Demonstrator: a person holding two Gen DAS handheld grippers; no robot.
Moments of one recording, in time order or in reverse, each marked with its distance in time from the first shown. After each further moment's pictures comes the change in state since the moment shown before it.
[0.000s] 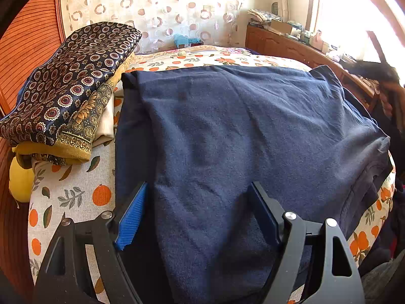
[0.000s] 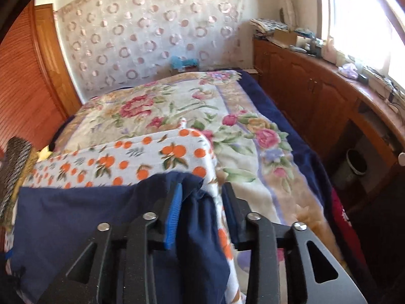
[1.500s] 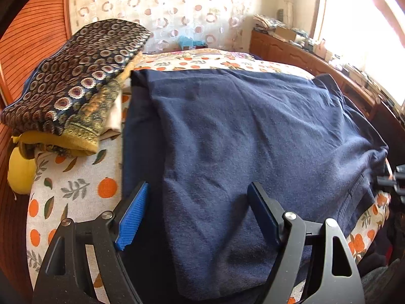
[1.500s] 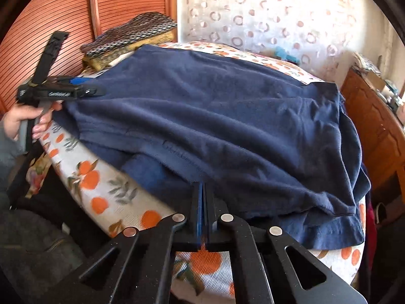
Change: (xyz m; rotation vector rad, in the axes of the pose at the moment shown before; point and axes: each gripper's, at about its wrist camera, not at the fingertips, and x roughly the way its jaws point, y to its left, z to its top) left arm -0.010 0.009 -0.005 -0.070 -0.032 0.013; right arm -0.091 0.082 -0.206 -0.506 0.114 0.287
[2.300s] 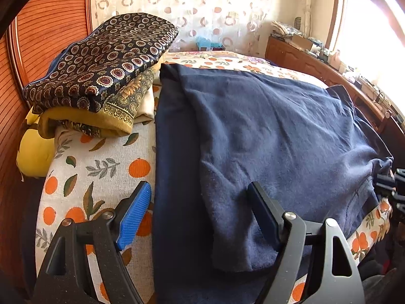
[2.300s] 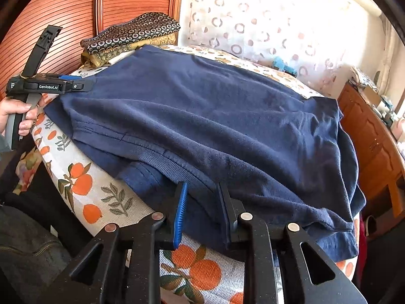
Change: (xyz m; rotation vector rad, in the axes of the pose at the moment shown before) left arm -0.012 0.019 -0.014 -0.066 0.006 0.043; right arm 0.010 0.026 0.005 -0.060 -0.032 -0.077
